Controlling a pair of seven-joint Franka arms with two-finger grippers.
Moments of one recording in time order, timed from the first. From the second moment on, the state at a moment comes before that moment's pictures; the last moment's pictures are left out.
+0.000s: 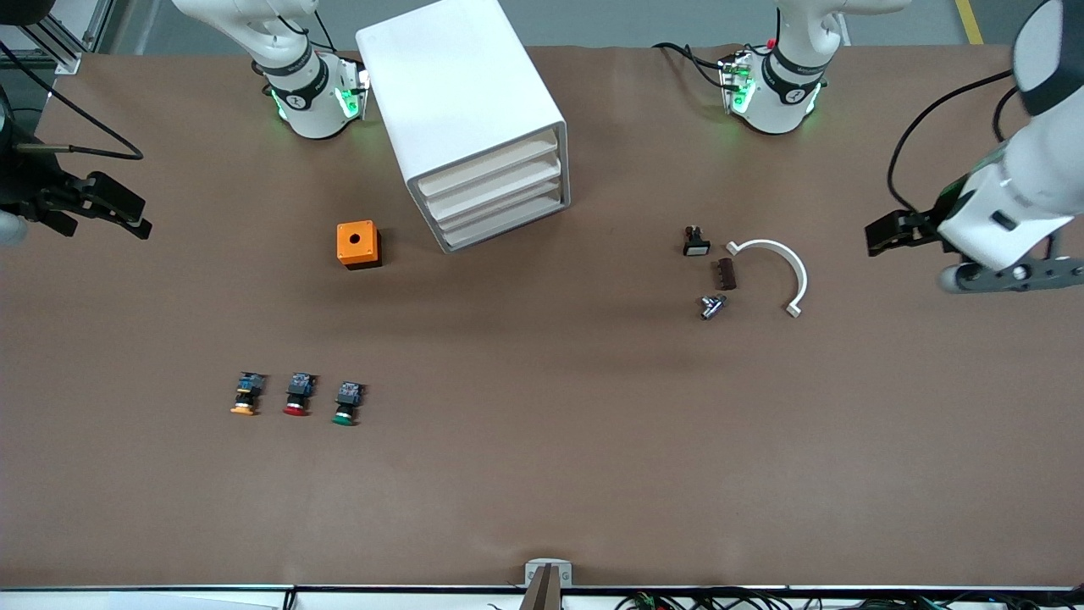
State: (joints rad) left arm -0.12 0.14 -0.04 -1.52 0.03 1.51 -0.16; right arm 0.01 -0.03 0.00 -1.59 0.01 1.60 0.08
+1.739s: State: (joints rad) left arm -0.54 0.62 -0.05 -1.39 -0.62 1.56 -1.97; right arm -0.06 0.41 -0.01 -1.62 0.01 1.92 0.08
